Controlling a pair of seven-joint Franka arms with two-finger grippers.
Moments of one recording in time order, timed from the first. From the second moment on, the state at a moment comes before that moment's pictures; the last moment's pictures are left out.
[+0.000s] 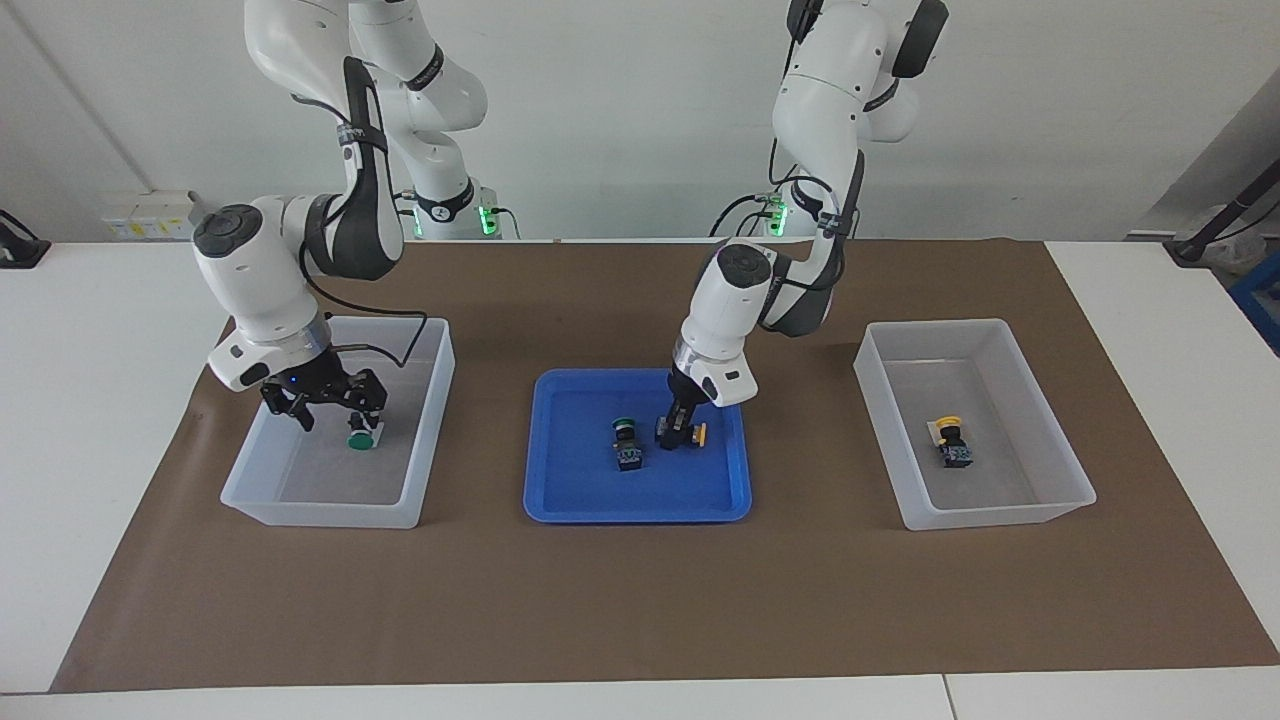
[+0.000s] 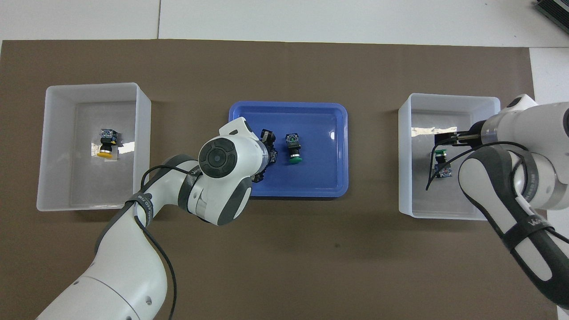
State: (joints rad) left arm -0.49 0.44 -0.13 -1.92 -0.11 2.64 -1.68; right arm -0.03 0.16 -0.04 -2.04 0.04 2.36 -0.11
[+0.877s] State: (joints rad) left arm -0.33 0.46 -0.11 -1.53 -0.04 2.11 -1.50; right arm 0.28 0.19 -0.03 -1.86 0.05 2.32 0.32
